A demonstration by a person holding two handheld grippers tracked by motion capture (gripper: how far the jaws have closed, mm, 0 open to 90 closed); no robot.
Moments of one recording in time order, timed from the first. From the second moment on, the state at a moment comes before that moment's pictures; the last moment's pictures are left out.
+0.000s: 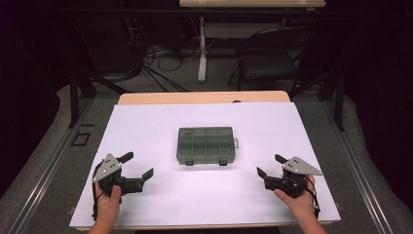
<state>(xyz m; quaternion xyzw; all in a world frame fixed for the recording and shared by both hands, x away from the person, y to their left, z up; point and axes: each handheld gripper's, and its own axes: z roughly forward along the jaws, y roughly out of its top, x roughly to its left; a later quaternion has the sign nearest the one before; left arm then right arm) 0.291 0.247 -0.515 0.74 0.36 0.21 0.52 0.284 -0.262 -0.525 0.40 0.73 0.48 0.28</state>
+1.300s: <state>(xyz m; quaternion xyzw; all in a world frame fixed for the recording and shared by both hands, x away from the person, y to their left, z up) 0.372 0.156 -0.479 0.78 0.43 0.08 0.44 0.352 -0.182 -0.486 0.40 0.79 0.41 0.20</state>
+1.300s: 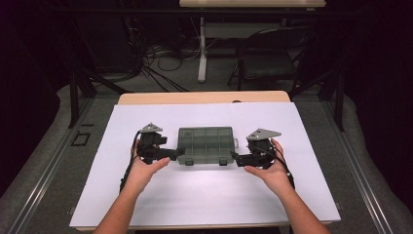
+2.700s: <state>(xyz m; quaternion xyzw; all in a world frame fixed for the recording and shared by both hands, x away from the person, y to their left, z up) 0.329 0.133 -0.534 0.80 0.43 0.11 0.40 0.320 -0.159 -0.541 0.40 0.80 0.40 0.20</state>
